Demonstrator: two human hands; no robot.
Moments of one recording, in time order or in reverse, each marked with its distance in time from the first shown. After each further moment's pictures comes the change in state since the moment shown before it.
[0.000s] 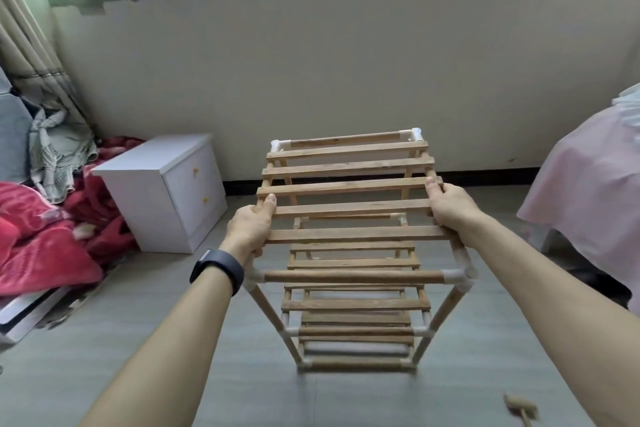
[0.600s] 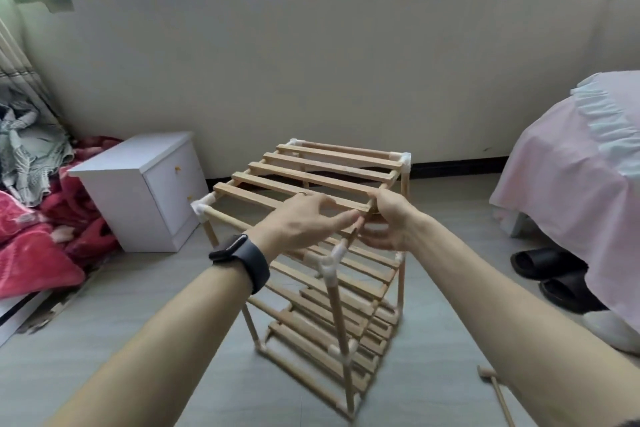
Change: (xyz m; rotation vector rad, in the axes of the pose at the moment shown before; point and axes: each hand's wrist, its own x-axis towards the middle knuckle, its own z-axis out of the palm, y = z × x) left_hand -0.090 0.076 0.045 0.640 -0.469 0.477; right_hand -0.056 -0.021 0.033 0.578 -0.352 0.338
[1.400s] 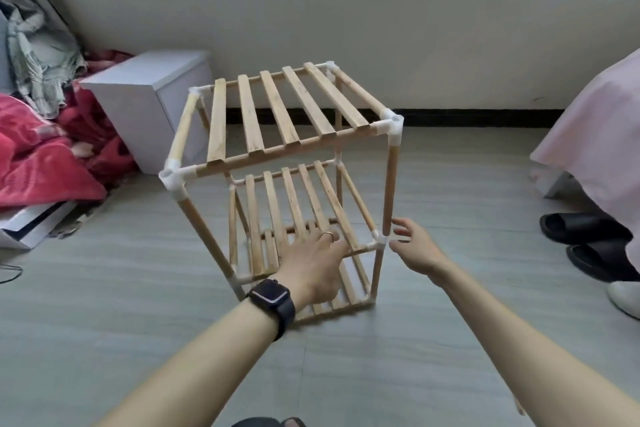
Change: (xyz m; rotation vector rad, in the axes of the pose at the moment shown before) left_hand -0.044 -0.077 0.159 0.472 -0.026 0.048; right_hand 0.055 0.180 -0.025 -0.577 0.007 -0.175
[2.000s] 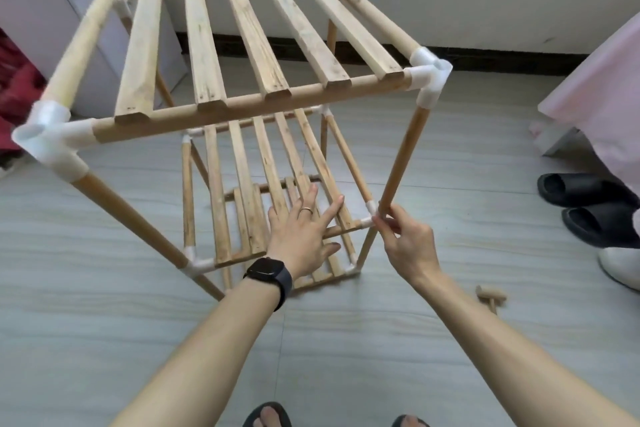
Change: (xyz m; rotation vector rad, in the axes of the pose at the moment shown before) left_hand 0.097 -0.035 0.119 -0.172 -0.099 -0.142; right_hand 0.039 0.063 0.049 -0.192 0.341 -0.408
